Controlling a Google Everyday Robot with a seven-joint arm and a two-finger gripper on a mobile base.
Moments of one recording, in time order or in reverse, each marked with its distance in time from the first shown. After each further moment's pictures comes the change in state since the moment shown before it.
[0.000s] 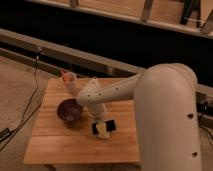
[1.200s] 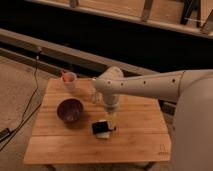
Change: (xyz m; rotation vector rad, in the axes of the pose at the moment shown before) arm 0.066 -0.013 -0.066 0.051 -0.215 0.118
